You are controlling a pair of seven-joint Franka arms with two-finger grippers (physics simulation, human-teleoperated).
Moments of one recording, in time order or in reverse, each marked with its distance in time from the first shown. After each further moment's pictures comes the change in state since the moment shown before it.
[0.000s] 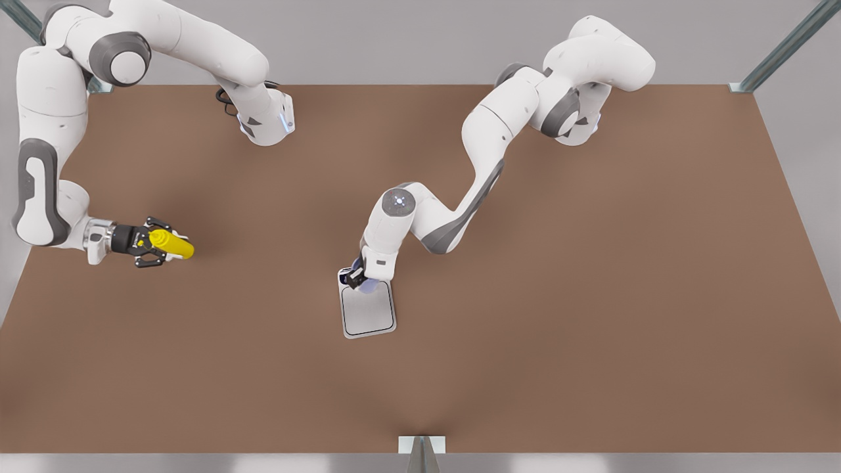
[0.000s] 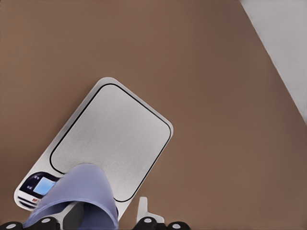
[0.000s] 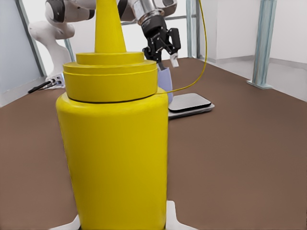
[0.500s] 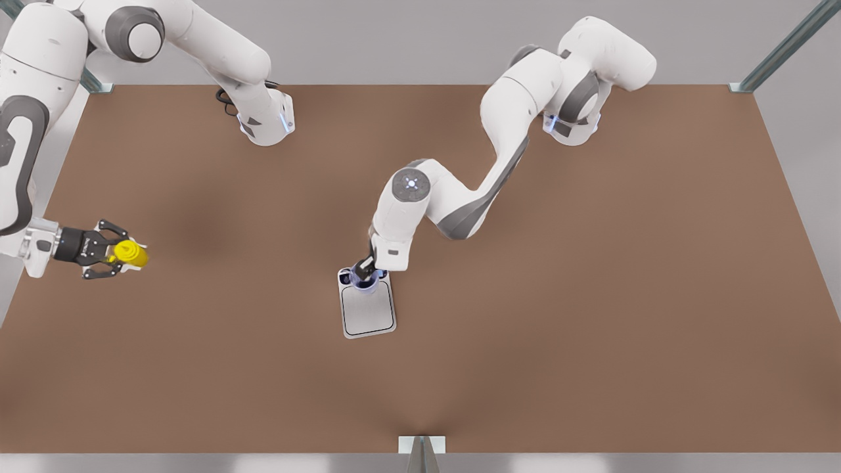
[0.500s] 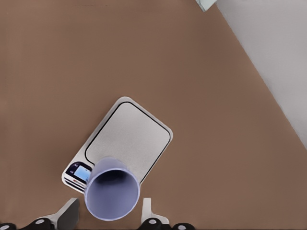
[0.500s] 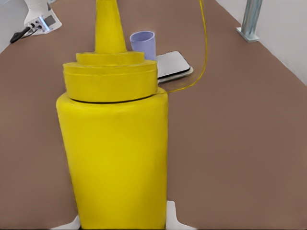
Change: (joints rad) left arm 0.081 -0.221 -0.009 -0.020 -0.013 -0.354 0.081; right arm 0.155 -0.184 0.000 0.219 -0.264 0.070 0.397
